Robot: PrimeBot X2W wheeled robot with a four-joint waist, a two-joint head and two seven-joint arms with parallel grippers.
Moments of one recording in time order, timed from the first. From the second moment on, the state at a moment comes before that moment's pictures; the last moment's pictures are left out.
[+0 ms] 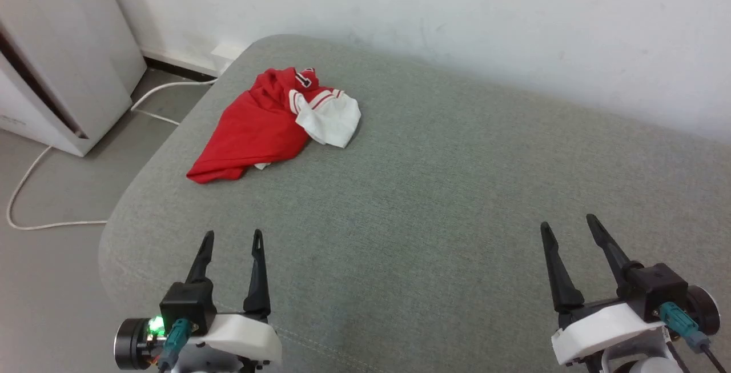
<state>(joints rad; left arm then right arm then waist) 0.01 0.06 -0.08 0.08 -0.08 0.08 -0.19 0.02 -0.05 0.01 0.09 0.05 0.13 -0.19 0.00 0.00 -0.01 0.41</state>
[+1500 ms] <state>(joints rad) 0.02 0.05 -0.12 0.10 -0.13 0.11 -0.26 0.03 -0.05 0.03 0.12 0.07 0.13 -0.26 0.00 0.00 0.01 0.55</state>
